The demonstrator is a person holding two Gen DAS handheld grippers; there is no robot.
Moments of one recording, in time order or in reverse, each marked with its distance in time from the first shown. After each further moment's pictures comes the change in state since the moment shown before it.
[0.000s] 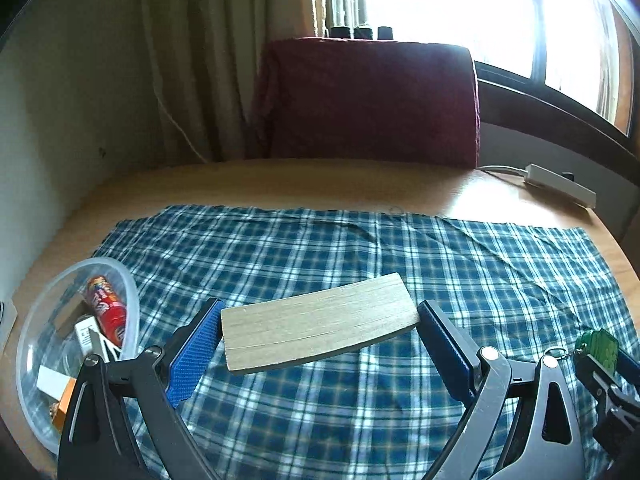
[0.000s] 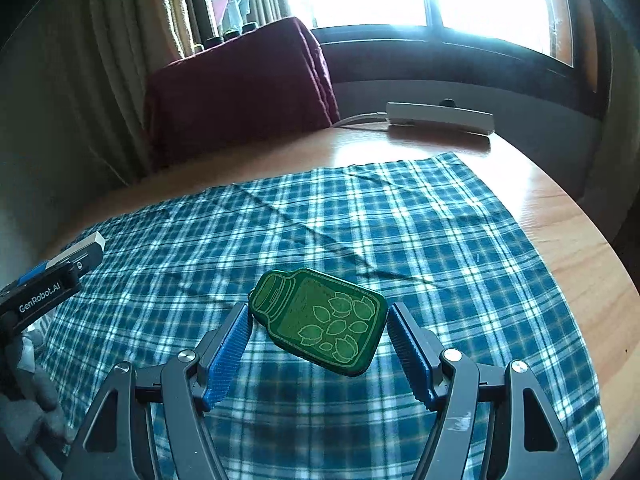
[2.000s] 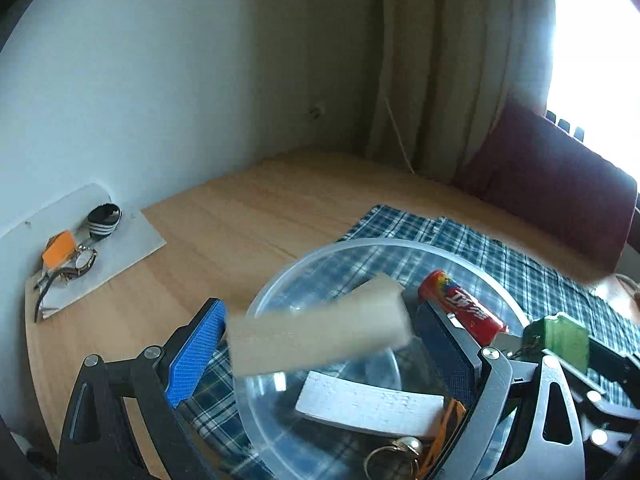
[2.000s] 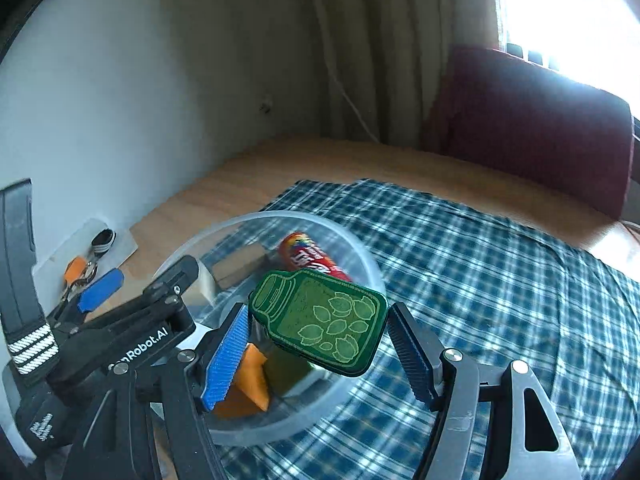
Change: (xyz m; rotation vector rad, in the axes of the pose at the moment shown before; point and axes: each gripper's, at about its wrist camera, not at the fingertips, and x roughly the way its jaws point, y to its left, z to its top) left arm -0.268 1.102 -0.239 -0.401 -0.100 0.300; right arm 0.005 0.343 -0.029 -0.453 0.047 0.469
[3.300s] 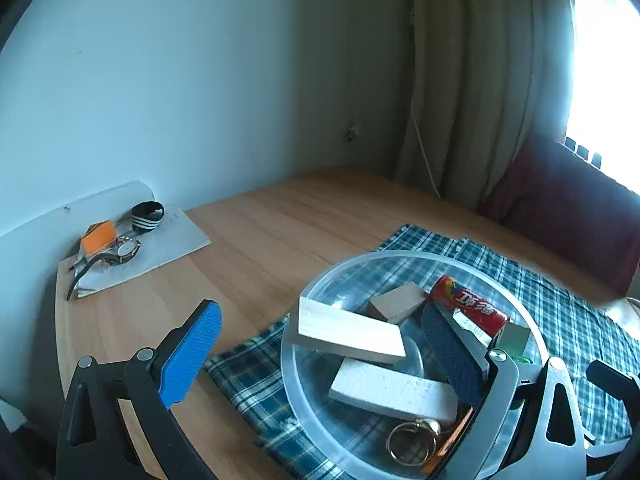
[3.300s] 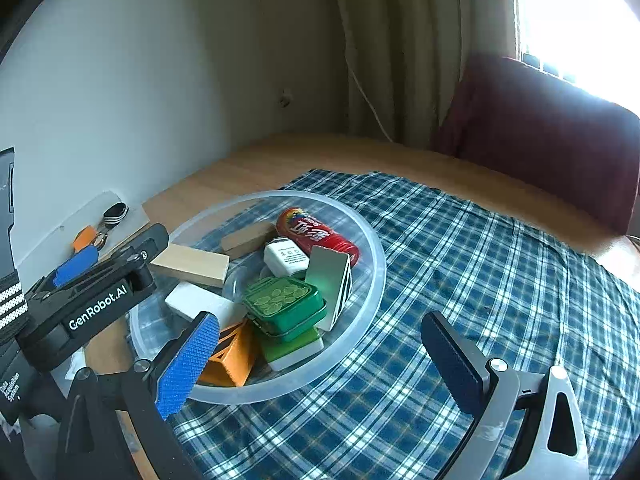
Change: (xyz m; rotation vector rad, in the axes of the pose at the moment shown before) left arm -0.033 0.051 -0.005 -0.056 -0.084 0.094; right arm -0.007 0.000 -0.016 -0.051 -0.001 0.017
